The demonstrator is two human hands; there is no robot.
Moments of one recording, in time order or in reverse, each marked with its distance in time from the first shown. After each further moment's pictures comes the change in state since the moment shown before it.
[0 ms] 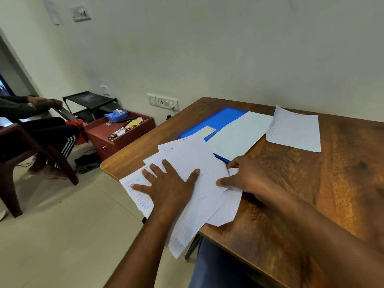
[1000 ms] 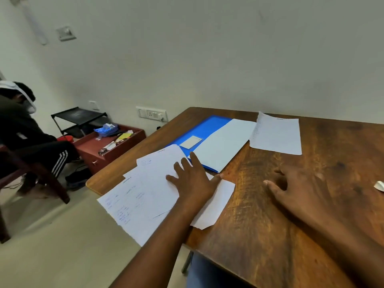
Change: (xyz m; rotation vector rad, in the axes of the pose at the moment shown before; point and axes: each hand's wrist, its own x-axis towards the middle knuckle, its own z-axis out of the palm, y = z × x) left_hand -0.017 0.101 -0.006 -0.049 -0.092 0.289; right_hand -0.066 0.086 -0.077 -0.372 0.390 0.006
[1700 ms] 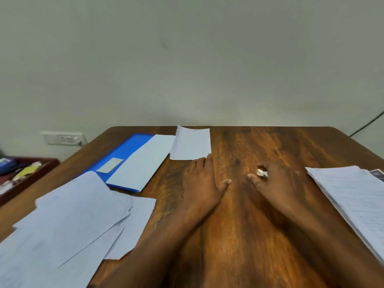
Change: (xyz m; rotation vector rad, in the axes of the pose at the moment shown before) left_hand -0.070 0.172 0.053 -0.188 0.040 0.724; right_hand -0.031 0.119 -0.070 -0.046 0.246 0.326
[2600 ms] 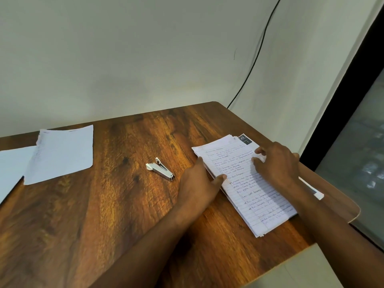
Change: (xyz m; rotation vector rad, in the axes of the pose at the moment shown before) left_hand -0.005 0.220 0.122 -0.493 -0.293 0.281; right_hand -0.008 0.280 -0.068 -0.202 0.246 0.434
